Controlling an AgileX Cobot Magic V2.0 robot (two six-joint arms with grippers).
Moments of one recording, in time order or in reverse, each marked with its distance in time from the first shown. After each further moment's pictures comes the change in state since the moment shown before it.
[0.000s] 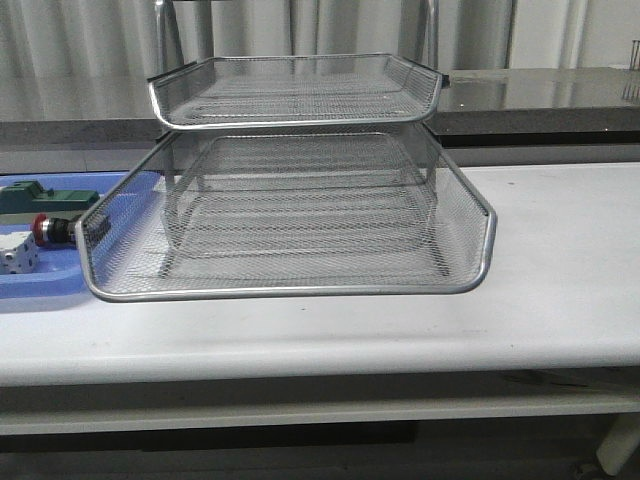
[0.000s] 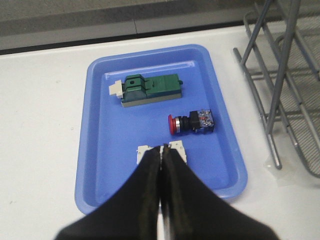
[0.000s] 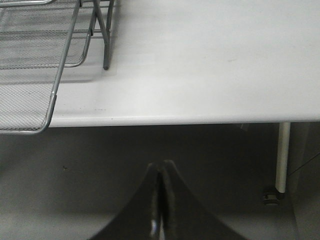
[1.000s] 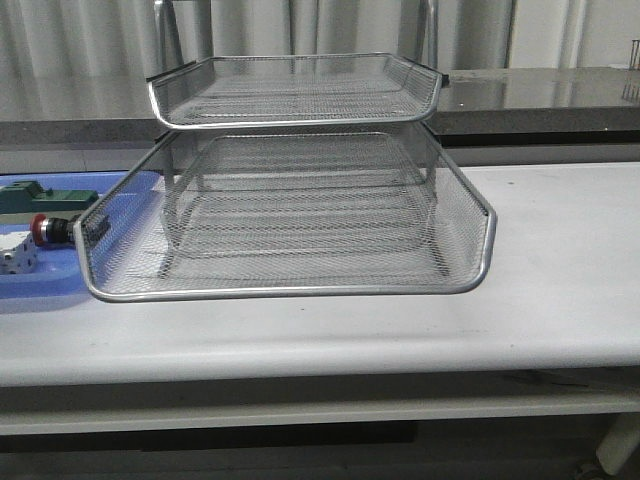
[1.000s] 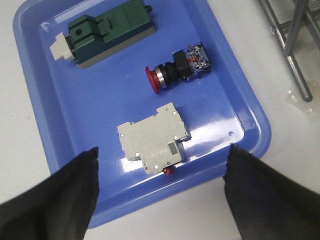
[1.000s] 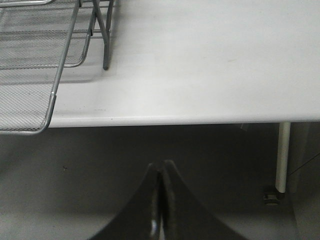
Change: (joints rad) left arm 0.000 0.443 -0.298 -0.074 0.213 0.329; right arm 0.000 0.000 0.000 0.000 0.000 0.000
